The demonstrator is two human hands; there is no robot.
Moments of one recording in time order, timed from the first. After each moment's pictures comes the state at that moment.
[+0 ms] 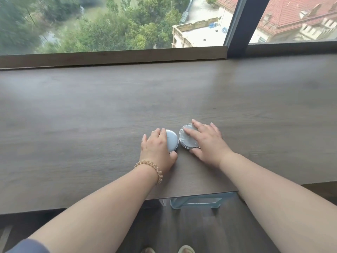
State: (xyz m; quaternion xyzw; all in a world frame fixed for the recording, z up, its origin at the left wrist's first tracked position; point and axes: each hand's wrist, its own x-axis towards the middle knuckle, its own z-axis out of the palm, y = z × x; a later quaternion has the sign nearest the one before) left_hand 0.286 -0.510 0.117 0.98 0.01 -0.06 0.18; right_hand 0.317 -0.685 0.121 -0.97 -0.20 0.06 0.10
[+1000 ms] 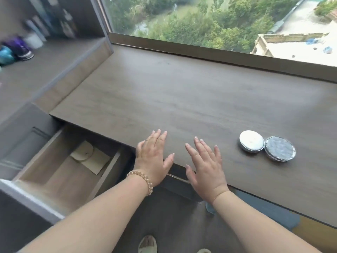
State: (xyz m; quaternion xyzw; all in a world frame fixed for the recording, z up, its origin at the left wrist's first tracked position) left_hand 0.116 -0.332 0.148 0.97 0.18 0.03 0.13; right_hand 0.175 -0.494 0.119 -0.90 -0.36 -0.06 0.22
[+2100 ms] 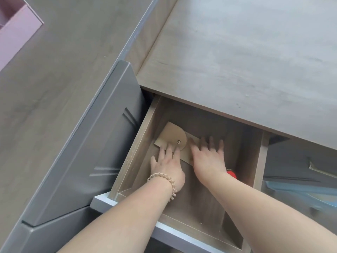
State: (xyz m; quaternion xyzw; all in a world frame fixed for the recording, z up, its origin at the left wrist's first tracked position) left_hand -0.043 0.034 -0.023 0.92 0.24 -0.26 0.16; right_hand 0.032 -0.069 -0.029 -0.93 -0.31 0.18 -0.06
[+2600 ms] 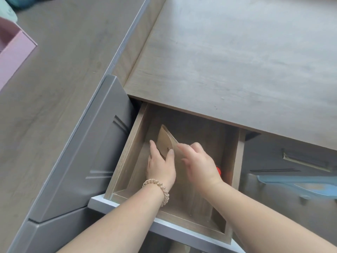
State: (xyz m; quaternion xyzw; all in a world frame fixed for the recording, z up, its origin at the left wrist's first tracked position) left_hand -0.043 0.019 0.025 0.74 0.46 -0.07 0.48; right_hand 0.008 -0.089 0.022 -0.90 -0.29 0.16 0.29
